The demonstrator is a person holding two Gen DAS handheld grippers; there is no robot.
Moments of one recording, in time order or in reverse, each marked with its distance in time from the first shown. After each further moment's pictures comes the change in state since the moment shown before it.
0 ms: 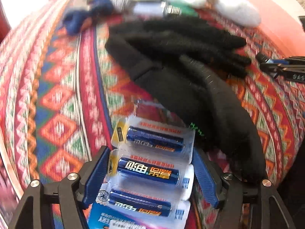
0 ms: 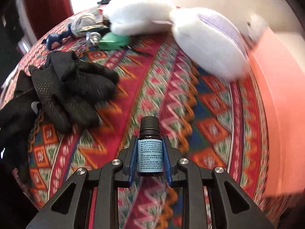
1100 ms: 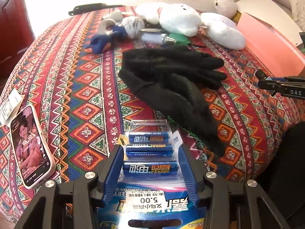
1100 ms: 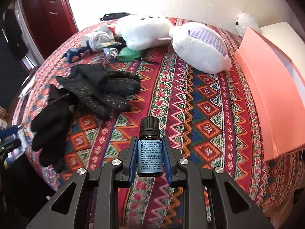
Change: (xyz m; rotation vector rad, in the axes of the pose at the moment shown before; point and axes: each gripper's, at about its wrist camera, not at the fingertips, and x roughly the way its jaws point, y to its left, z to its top) left arm -0.087 -0.015 -0.042 -0.086 -0.155 0.030; right arm -0.064 0.064 -0.047 0.057 -0.088 0.022
